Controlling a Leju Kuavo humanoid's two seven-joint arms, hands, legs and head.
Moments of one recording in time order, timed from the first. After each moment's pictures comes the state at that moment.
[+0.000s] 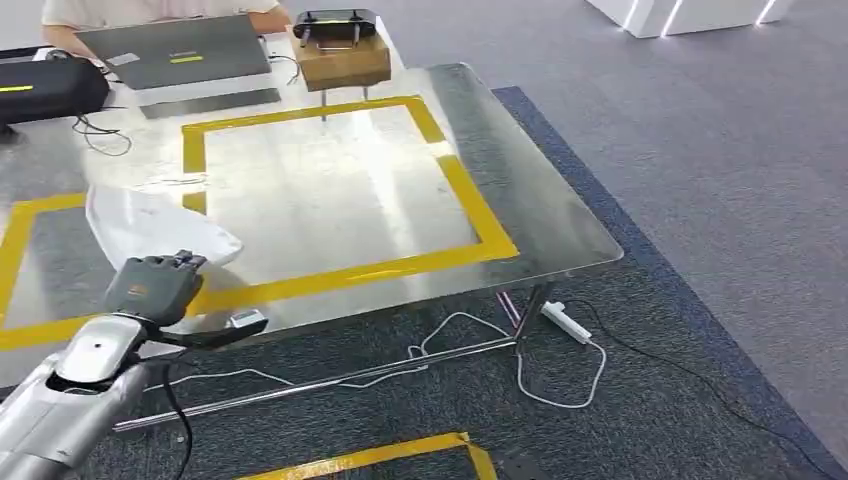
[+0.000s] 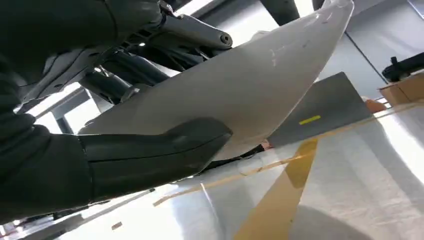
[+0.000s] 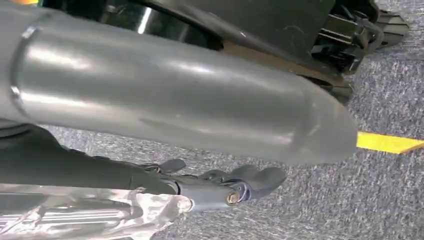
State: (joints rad) left arm -0.32 0.24 -0.32 -1.06 -1.57 0.37 0.04; right arm -0.05 0.25 -0.39 -0.20 0.92 -0.18 -0.14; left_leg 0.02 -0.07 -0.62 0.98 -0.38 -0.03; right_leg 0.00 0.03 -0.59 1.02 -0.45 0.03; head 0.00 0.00
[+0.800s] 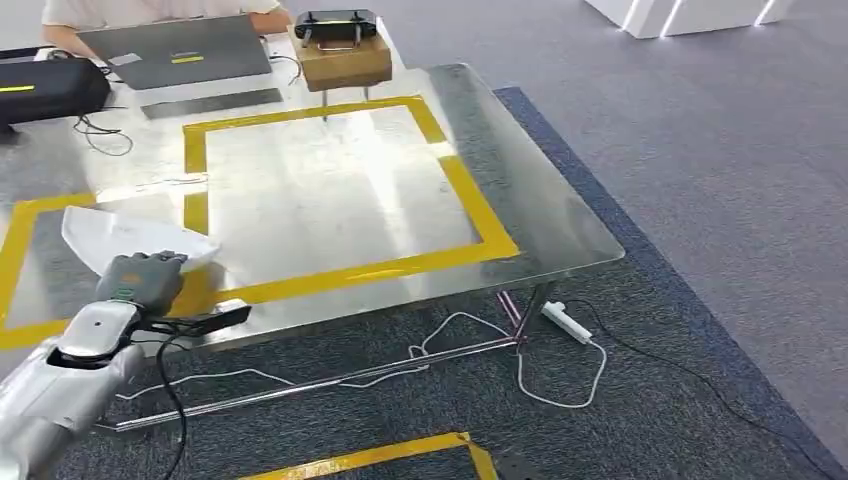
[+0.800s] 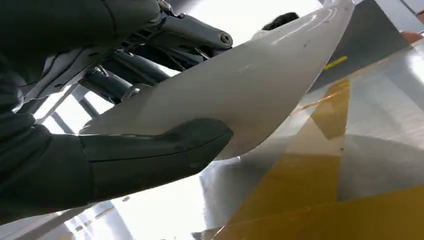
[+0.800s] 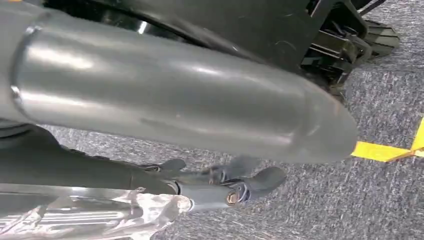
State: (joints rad) left arm -0.46 0.23 -0.30 -0.78 -1.56 0.29 0.10; right arm -0.05 0.25 -0.38 -0.20 0.92 -0.16 -0.16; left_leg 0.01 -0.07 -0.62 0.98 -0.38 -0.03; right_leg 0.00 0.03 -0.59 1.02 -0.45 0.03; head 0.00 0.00
